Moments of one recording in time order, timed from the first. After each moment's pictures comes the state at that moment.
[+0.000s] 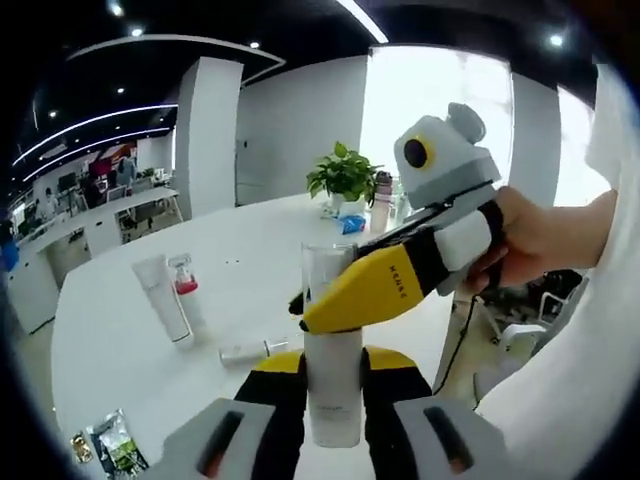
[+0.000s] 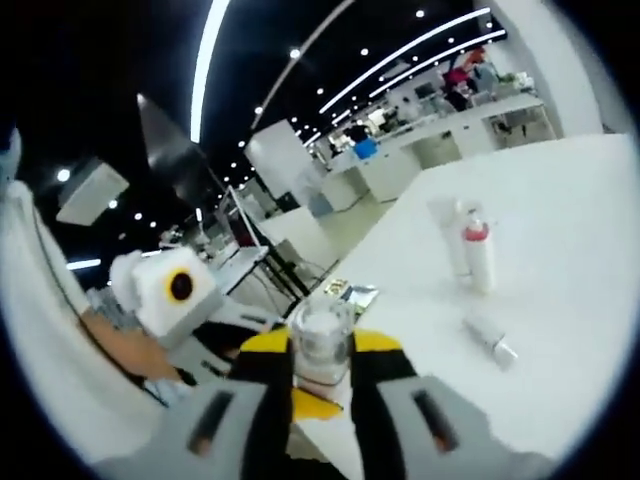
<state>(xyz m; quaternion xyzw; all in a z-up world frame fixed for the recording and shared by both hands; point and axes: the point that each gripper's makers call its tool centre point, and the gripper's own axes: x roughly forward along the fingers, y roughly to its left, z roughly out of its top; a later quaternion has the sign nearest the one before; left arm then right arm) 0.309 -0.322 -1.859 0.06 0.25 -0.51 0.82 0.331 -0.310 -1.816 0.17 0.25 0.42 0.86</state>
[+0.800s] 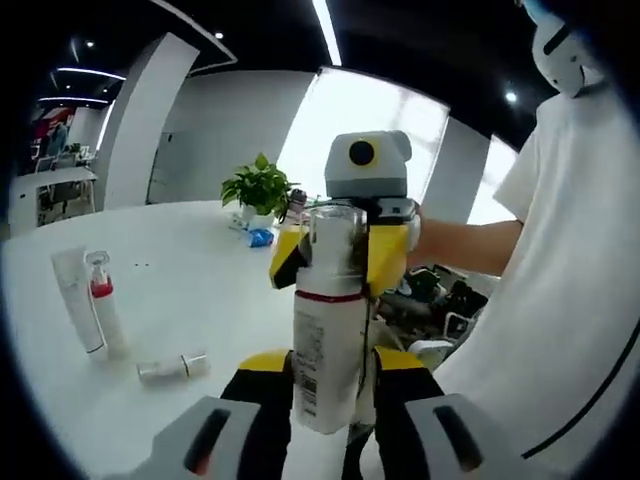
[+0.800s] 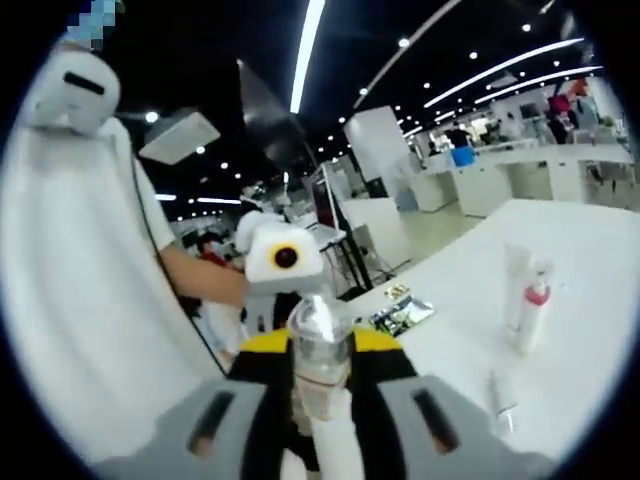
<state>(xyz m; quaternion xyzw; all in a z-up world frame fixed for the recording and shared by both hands) 0.283 -0.331 -1.840 -0.04 0.25 -0.69 0.68 0.312 -0.302 -1.780 0.10 0.19 0.61 0.77</state>
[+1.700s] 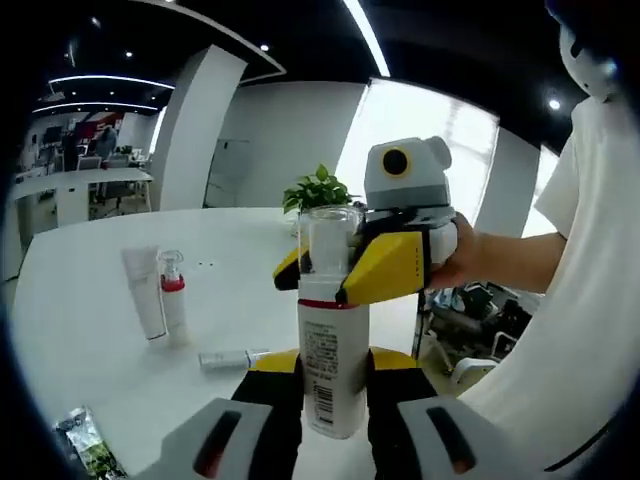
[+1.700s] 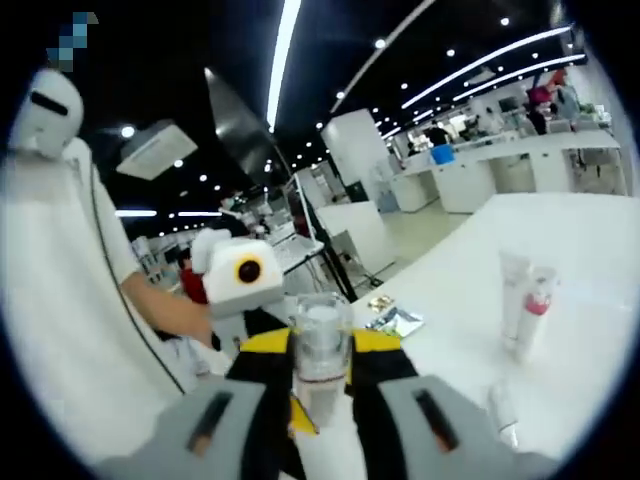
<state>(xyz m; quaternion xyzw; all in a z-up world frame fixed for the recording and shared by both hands) 0.333 -0.300 -1.841 -0.04 0.26 -0.56 0.79 0.359 -0.269 -1.783 0.12 0.20 0.55 0.80</state>
